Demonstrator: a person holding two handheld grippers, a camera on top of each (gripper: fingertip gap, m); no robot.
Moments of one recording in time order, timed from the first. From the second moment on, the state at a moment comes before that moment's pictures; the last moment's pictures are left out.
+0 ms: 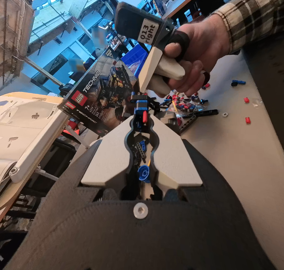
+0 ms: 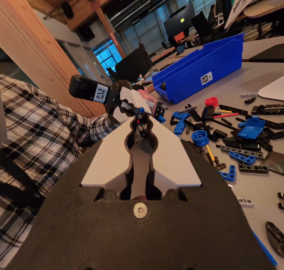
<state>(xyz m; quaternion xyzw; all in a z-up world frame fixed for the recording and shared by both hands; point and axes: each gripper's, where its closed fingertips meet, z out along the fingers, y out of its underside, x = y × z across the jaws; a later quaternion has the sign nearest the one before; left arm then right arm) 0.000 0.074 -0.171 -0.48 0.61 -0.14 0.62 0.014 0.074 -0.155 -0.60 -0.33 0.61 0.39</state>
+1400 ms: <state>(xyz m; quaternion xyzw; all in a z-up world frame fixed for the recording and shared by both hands) 0.004 0.042 -0.165 -0.44 0.64 -0.15 0.61 0.007 0.041 -0.154 -0.56 -0.44 0.57 0.41</state>
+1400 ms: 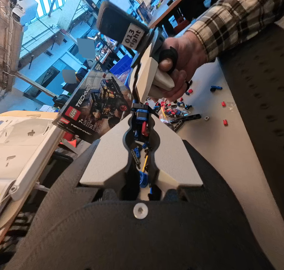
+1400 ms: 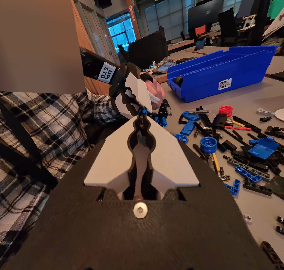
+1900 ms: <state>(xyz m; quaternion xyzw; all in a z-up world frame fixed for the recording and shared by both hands) 0.002 0.035 -0.213 -0.48 0.66 -0.12 0.56 -0.006 0.027 -0.183 -0.62 -0.50 0.40 0.44</state>
